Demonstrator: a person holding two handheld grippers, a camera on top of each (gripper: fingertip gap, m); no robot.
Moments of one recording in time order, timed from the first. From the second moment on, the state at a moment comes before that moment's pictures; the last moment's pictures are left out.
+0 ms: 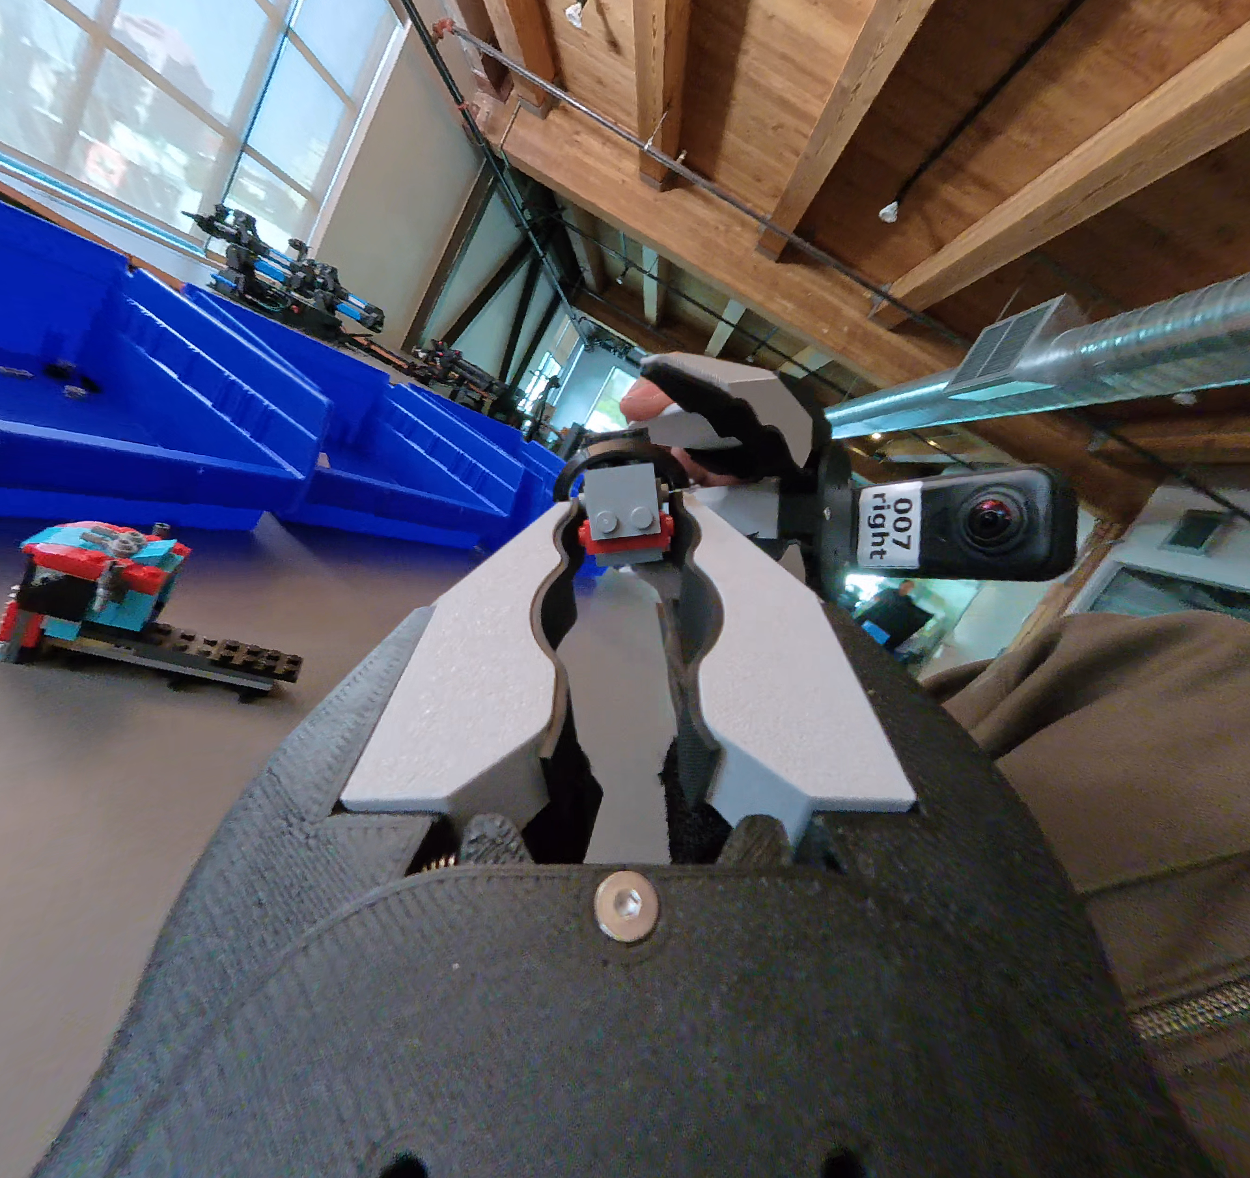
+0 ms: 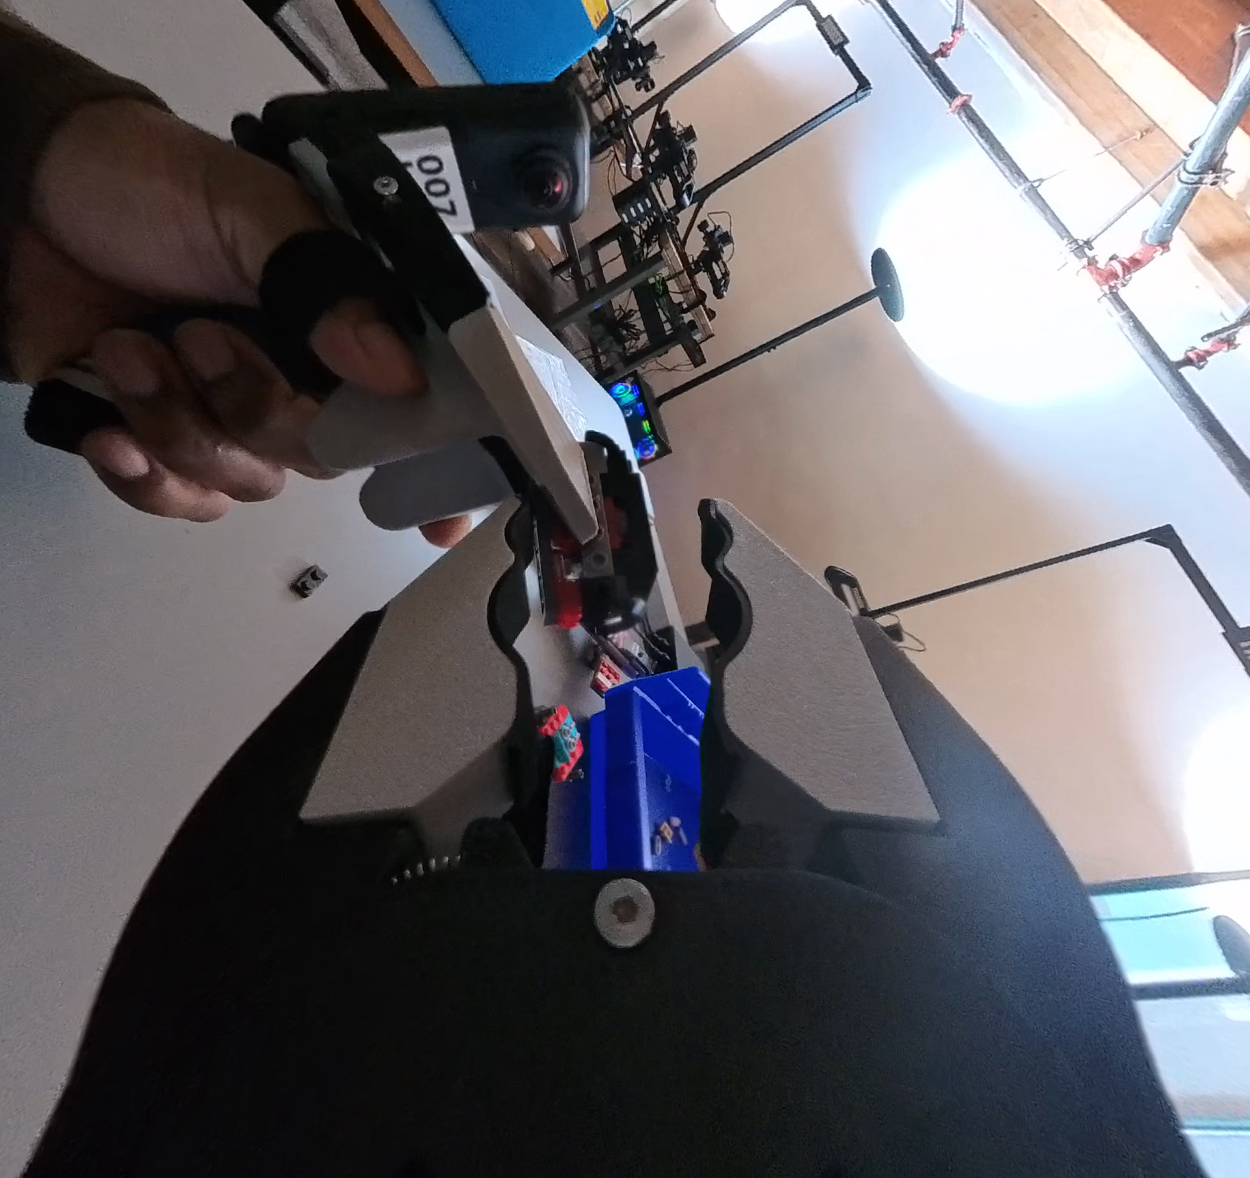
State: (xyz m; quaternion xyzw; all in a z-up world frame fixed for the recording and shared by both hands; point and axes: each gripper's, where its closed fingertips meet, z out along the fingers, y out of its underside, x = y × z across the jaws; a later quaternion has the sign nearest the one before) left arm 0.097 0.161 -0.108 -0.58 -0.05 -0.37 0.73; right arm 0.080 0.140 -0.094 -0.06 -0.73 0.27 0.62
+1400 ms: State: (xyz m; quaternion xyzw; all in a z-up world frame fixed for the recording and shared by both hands) left arm 0.109 0.126 -0.079 -0.60 0.24 0.00 0.76; right arm 0.114 0.141 -0.092 -0.03 -0.75 0.38 0.54
